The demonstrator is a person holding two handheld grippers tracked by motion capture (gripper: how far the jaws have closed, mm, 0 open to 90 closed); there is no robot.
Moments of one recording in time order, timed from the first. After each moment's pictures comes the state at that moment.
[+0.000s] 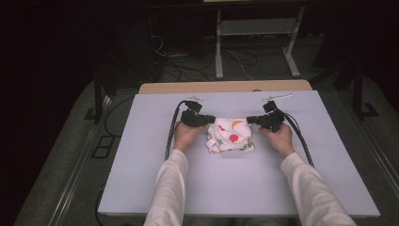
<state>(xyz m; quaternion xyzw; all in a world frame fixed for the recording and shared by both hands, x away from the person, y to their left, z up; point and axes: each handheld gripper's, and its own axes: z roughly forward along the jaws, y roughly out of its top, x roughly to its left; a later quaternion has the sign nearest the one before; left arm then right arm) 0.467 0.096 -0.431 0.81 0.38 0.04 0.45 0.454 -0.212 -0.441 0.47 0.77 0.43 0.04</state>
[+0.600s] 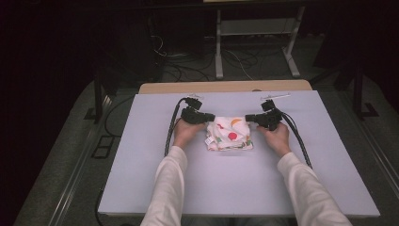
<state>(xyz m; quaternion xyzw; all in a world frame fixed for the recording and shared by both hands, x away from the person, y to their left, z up) 0.478 0.097 -0.433 0.81 0.39 0.03 0.44 0.461 -0.208 -0.445 0.48 0.76 0.44 0.05</state>
